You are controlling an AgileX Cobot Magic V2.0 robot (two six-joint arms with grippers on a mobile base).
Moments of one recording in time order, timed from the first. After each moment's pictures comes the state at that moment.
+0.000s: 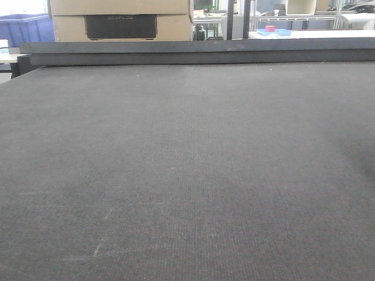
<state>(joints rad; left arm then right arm) -0.28 0.47 -0.51 0.05 0.11 -0.06 0.18 0.59 -0.54 0.10 0.03 -0.05</state>
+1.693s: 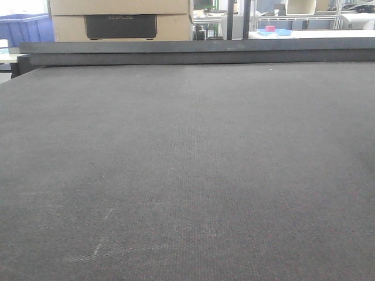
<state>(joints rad) -0.28 0.39 -0.59 0.09 0.27 -0.06 0.18 0.40 -0.54 0.06 0.12 -0.05</state>
